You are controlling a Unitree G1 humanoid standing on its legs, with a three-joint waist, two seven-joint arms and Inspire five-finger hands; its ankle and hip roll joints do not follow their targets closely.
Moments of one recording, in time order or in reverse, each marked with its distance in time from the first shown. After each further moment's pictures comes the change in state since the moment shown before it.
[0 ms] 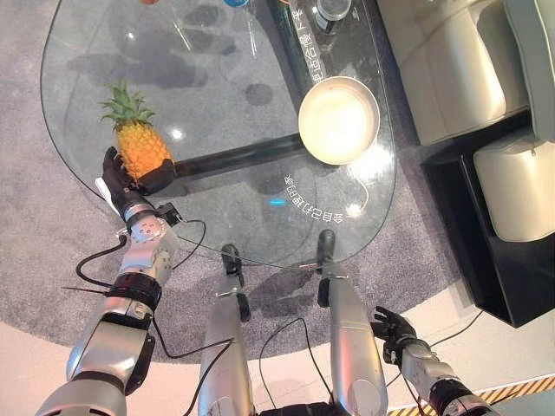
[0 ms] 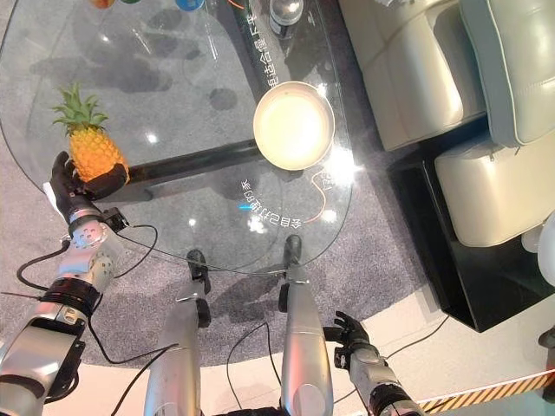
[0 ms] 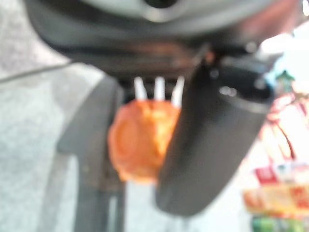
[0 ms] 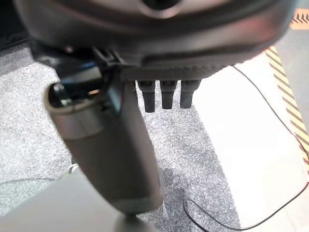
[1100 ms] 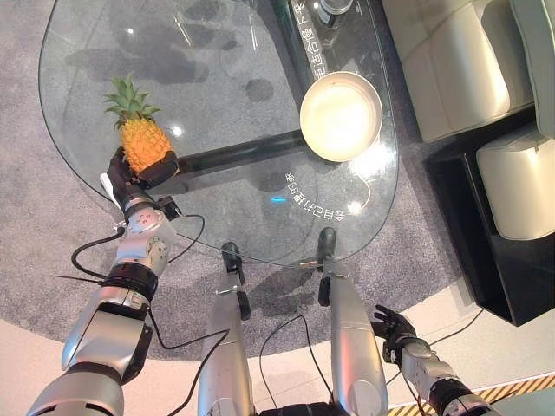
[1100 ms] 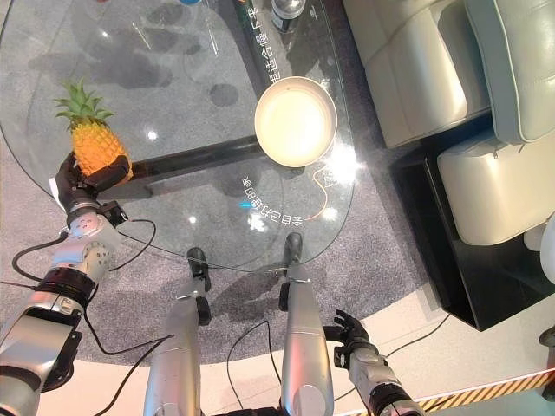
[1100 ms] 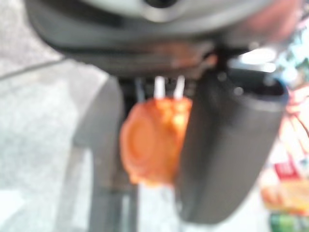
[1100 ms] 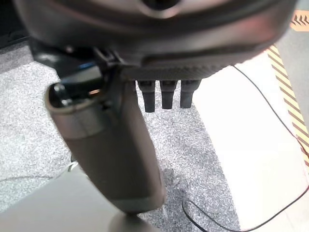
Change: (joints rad) left arm -0.033 0.024 -0.016 0.024 -0.035 0.085 -0.045; right arm -0.001 0.000 0.011 -0.004 0.000 -0.011 -0.006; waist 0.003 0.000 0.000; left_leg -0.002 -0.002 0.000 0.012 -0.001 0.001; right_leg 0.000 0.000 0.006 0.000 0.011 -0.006
